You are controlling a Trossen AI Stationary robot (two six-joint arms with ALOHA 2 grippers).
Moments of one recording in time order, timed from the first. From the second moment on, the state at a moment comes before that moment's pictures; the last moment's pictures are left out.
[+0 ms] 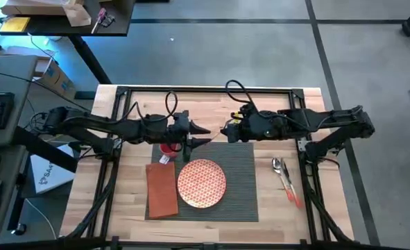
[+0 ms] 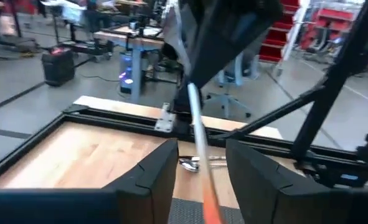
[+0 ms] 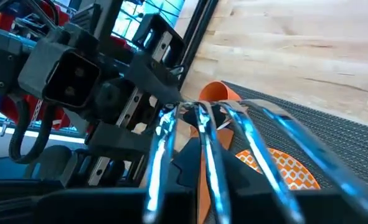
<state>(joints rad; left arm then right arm) -0.08 1.35 0.97 0.27 -0.14 -0.15 0.16 1.42 1.51 -0.67 0.32 1.23</state>
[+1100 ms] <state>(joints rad) -0.16 1.36 1.15 -0.07 -0.30 -0.40 0.14 1.40 1.51 -0.69 0.24 1.04</state>
